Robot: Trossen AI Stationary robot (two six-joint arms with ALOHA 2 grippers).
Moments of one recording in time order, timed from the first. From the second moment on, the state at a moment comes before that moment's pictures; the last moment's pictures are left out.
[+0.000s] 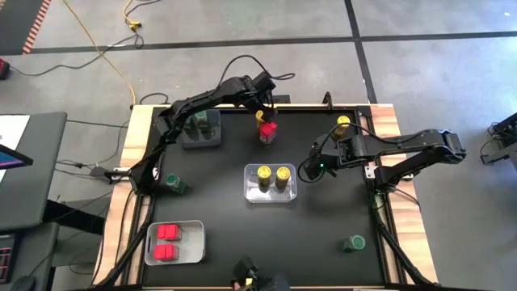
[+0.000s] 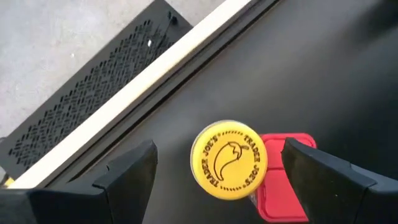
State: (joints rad) left arm 0.52 2.21 2.15 -0.96 -0.15 -0.27; right arm 0.03 1.25 1.04 -1.02 0.37 0.99
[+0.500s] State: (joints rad) left arm 0.52 2.21 2.15 -0.96 -0.15 -0.29; right arm 0.03 1.25 1.04 -1.01 0.37 0.99
